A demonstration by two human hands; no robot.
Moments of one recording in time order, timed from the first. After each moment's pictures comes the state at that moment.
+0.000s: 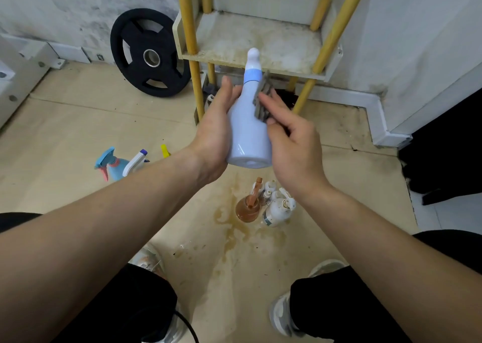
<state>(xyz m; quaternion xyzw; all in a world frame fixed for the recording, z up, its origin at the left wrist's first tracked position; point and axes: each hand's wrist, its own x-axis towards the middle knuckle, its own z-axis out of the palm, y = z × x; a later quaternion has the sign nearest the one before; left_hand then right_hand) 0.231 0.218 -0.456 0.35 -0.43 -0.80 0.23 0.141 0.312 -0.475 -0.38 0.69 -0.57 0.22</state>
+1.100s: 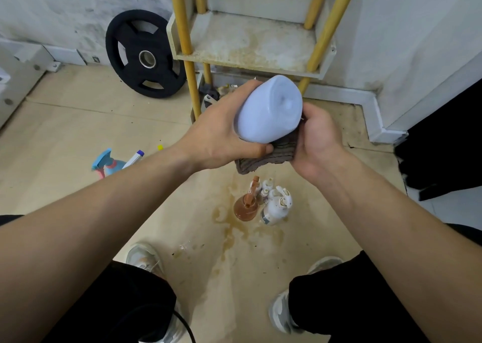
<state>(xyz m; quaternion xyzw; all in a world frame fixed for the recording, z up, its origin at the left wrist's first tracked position) 0.241 0.200 -0.466 0.19 -0.87 -0.43 0.17 0.104 0.308 -0.467 -0.04 0.60 -0.67 0.42</state>
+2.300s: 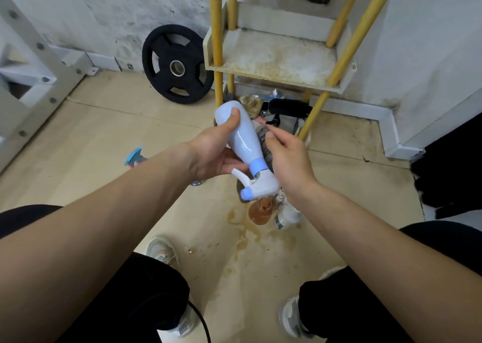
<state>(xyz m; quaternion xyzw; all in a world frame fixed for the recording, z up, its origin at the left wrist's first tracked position) 0.286 0.196 -0.459 0.47 -0.45 -0.76 0.03 0.173 0.299 -0.487 -0.28 0.74 -0.51 0.33</state>
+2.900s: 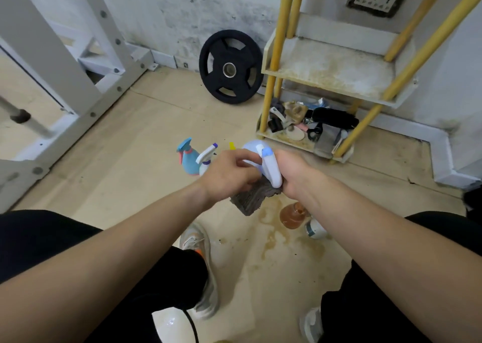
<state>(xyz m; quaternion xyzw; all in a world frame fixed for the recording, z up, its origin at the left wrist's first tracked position) 0.384 0.230 -0.474 0.47 -0.63 -0.61 0.12 0.236 0.251 -0.504 -0.12 0.68 -0.43 0.57</state>
